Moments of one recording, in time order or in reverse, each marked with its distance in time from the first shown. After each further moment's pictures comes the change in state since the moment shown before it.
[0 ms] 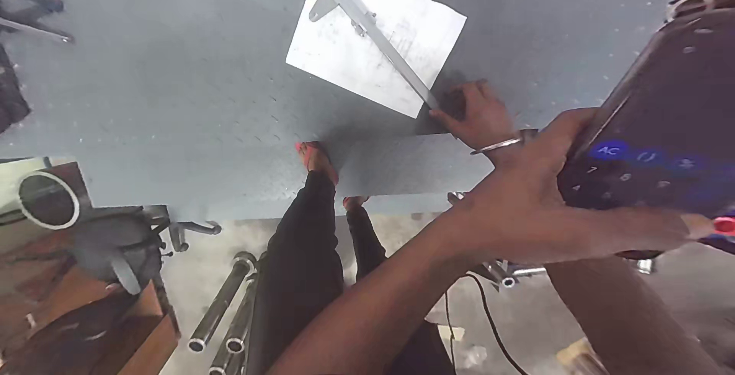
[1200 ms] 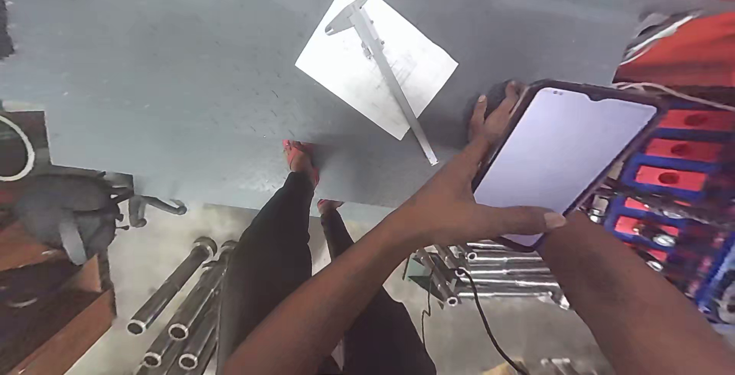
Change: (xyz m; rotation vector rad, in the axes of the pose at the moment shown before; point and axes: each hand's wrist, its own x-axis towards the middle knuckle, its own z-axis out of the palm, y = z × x) left_hand 0.003 0.016 -0.017 0.004 0.140 0.008; right_hand 0.064 -0.011 -0.061 0.081 0.273 0.494
